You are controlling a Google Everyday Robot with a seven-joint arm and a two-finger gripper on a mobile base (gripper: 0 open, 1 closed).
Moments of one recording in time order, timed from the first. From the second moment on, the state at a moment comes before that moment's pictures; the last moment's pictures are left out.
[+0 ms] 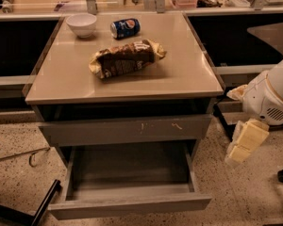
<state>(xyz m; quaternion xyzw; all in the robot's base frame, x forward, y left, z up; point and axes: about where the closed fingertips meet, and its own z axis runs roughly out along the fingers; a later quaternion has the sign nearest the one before) 0.431 -0.208 0.848 -0.58 0.79 0.07 0.17</state>
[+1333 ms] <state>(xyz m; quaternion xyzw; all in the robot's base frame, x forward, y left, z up) 0.438 -0.184 0.680 -0.57 0.79 0.14 0.18</state>
